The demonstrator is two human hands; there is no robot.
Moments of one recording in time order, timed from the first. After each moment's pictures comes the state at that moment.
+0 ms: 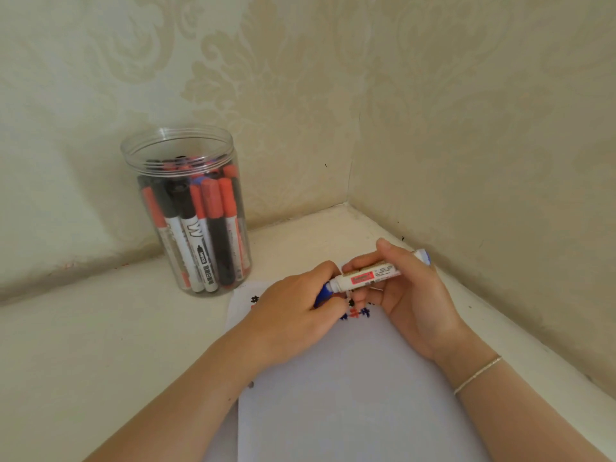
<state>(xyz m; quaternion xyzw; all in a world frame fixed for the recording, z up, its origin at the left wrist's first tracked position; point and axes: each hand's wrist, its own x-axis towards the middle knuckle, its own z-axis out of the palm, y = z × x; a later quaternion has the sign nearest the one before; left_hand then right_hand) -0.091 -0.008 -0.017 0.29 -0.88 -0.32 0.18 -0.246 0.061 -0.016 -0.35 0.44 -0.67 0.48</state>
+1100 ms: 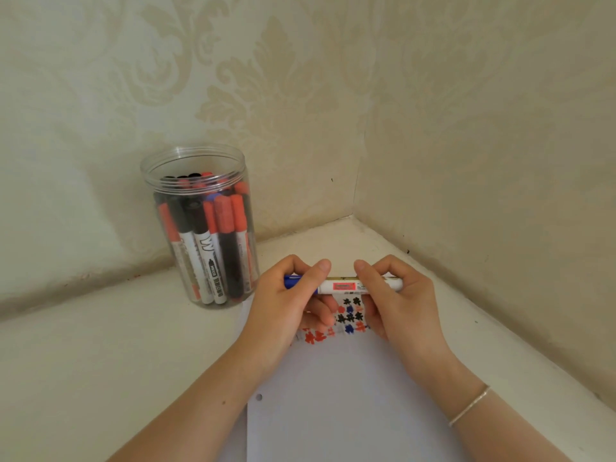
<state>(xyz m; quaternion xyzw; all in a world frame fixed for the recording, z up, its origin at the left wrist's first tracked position) -0.089 -0.005 -0.006 0.32 -0.57 -0.65 0.38 -0.218 0.057 -0.011 -0.35 0.59 -0.66 0.29</state>
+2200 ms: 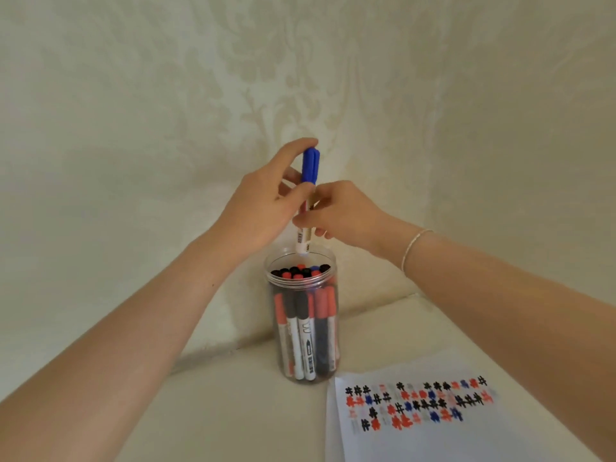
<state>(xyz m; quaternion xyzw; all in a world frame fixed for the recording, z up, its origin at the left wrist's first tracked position) -0.007 -0.098 0.185 0.28 -0.84 -0.14 0.45 -0.140 -0.068 0.176 -0.66 0.58 -0.44 0.20</state>
